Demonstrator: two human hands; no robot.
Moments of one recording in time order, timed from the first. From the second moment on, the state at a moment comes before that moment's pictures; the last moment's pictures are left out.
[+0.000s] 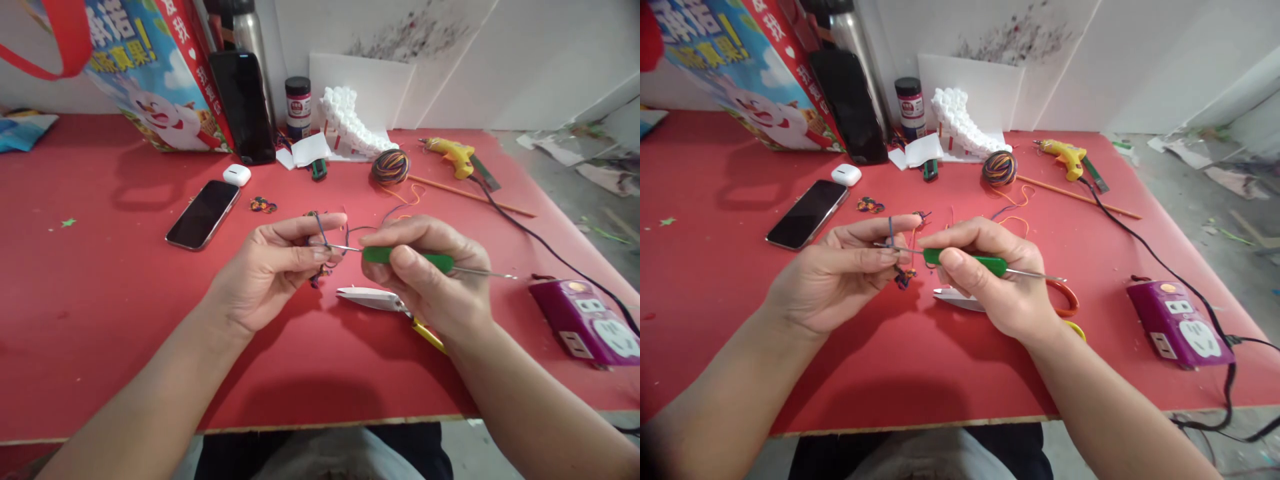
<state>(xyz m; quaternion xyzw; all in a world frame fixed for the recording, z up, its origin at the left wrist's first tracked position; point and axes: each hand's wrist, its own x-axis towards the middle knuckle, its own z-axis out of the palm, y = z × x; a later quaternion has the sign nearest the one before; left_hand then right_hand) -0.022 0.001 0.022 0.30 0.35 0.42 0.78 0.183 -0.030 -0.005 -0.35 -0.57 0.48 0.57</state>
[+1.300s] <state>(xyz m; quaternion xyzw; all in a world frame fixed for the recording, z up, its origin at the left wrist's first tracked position) -0.016 -0.001 0.025 0.29 0.38 0.50 0.72 0.169 -0.031 -0.011 -0.32 -0.73 0.21 0.56</state>
